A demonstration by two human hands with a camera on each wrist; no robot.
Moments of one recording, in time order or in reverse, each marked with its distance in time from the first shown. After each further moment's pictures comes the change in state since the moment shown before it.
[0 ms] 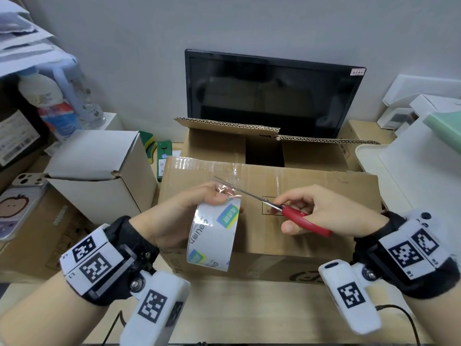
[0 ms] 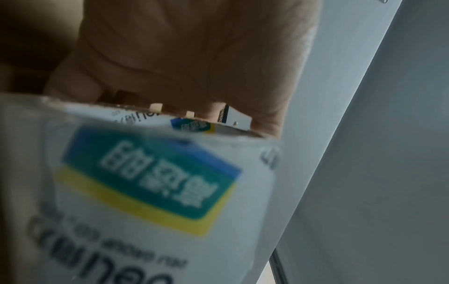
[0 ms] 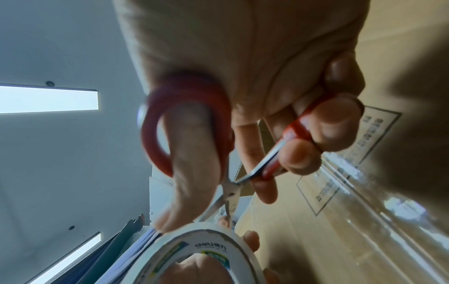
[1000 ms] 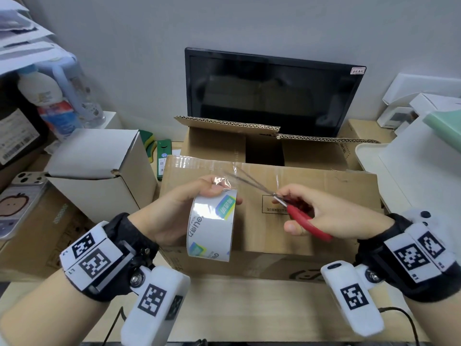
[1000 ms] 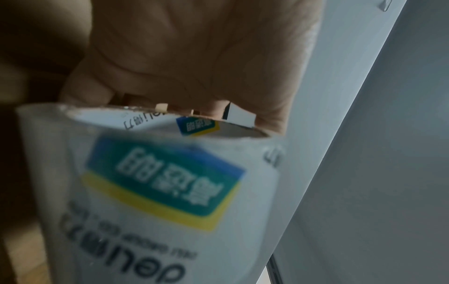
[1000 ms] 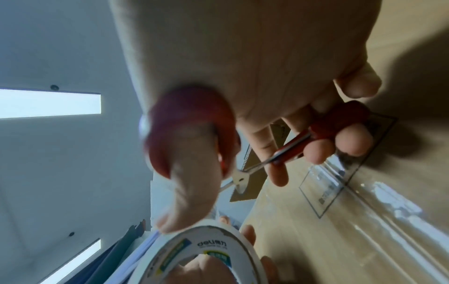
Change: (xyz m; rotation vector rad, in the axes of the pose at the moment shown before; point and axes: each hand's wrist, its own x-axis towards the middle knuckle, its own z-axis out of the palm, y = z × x) left_hand 0.003 -0.002 -0.008 -0.083 -0.002 0.059; right_hand -0.006 -0.001 0.002 -0.089 -0.037 0.043
